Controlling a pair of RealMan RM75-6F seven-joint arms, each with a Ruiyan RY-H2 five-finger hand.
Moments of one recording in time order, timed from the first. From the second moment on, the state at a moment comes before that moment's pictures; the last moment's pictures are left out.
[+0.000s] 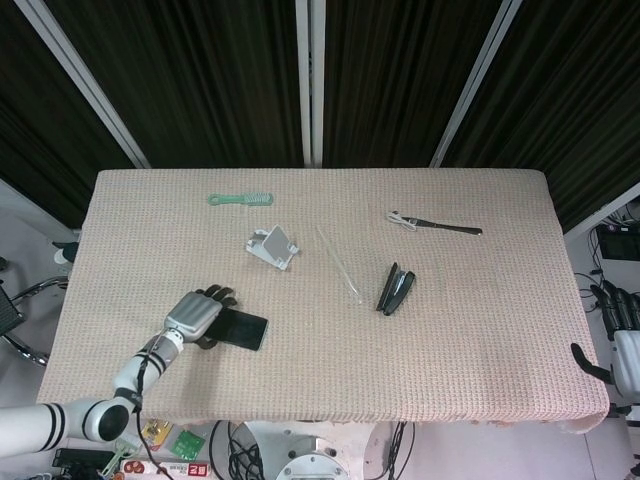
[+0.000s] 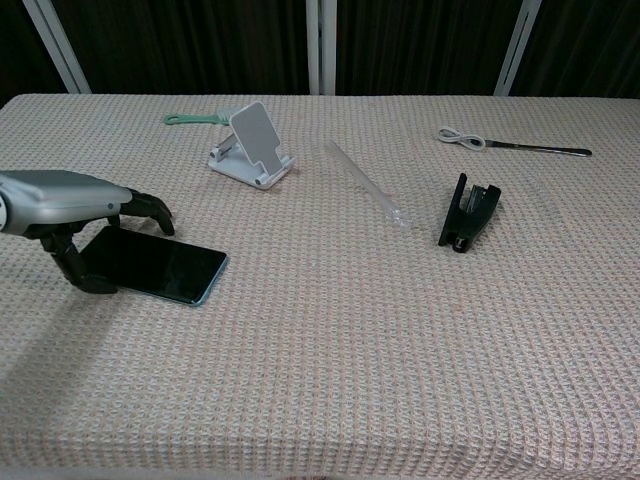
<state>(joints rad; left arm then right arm) -0.78 -1.38 0.02 -1.62 0.92 0.80 0.49 0.02 -1.09 0.08 -1.51 -1.46 1.49 0.15</state>
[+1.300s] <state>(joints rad) -0.68 -1.42 0.03 -1.53 1.18 0.95 0.38 0.03 -1.09 0.07 -1.54 -1.45 1.47 0.12</state>
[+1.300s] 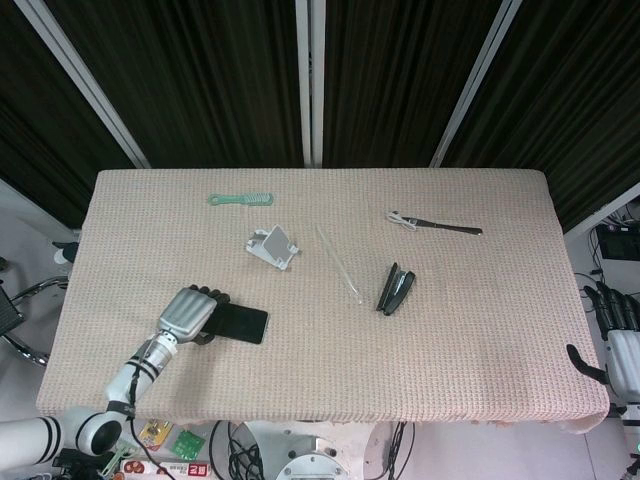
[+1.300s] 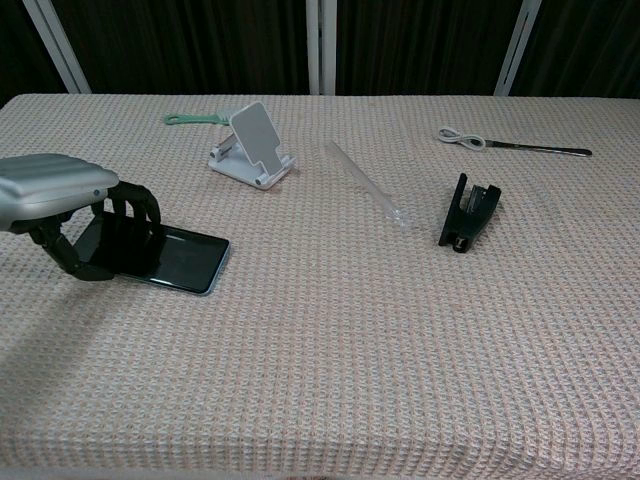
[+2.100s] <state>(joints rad) -0.69 -1.25 -0.07 -1.60 1.31 1.03 0.37 0.02 -1.08 0.08 -1.54 -1.45 1.49 0.14</state>
